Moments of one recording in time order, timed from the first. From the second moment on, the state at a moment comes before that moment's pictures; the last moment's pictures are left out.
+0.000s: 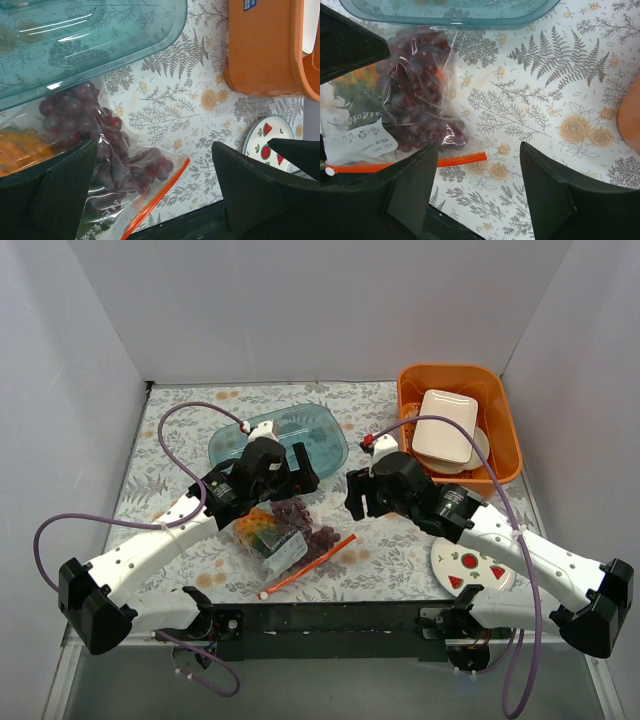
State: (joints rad) left arm -0.77 1.19 1.09 -0.56 -0.23 -0.80; right arm 0.94 1.12 1.04 -0.58 0.20 0.40
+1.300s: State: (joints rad) left arm -0.97 0.79 0.79 -0.97 -0.33 -1.30; right arm 1.18 0.98 0.43 -0.07 0.14 0.70
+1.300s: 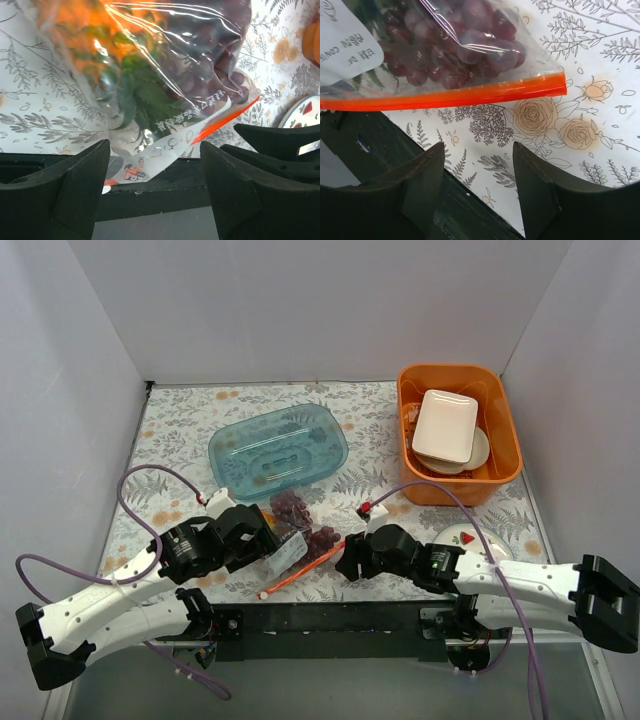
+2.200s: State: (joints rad) left arm -0.97 0.82 0.71 -0.85 -0.26 -1.36; right arm 0.88 1.49 0.97 -0.11 0.10 0.53
